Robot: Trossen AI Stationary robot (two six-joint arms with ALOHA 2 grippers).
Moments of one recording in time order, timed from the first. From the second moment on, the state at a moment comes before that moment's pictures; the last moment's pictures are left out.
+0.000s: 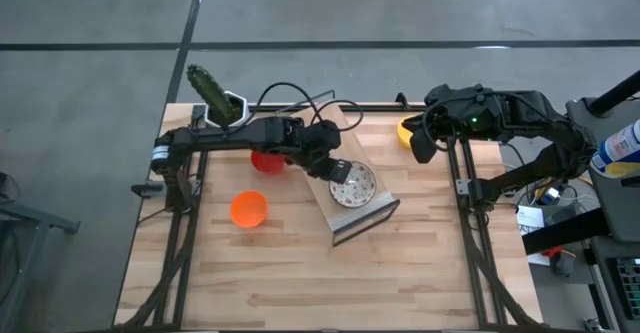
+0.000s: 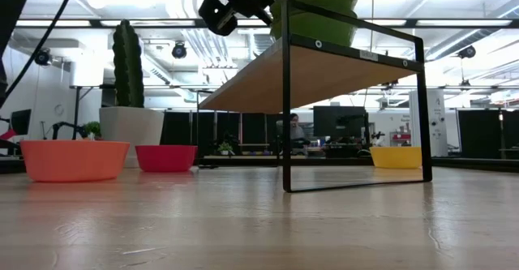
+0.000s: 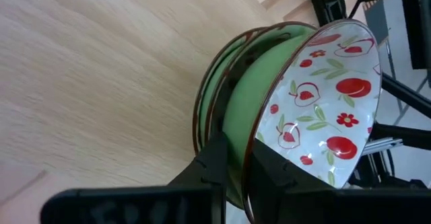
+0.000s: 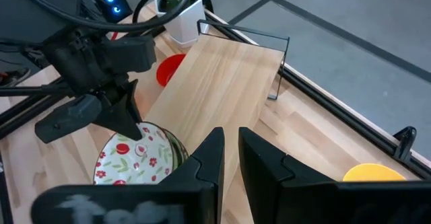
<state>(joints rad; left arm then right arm) 0.09 1.79 1.84 -0.95 0.11 -1.02 -0.03 1.23 1.76 -1.24 0.37 0.57</state>
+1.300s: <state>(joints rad) 0.09 1.78 1.85 -0.98 0.30 -1.00 -0.03 1.23 1.76 -1.21 0.37 0.57</state>
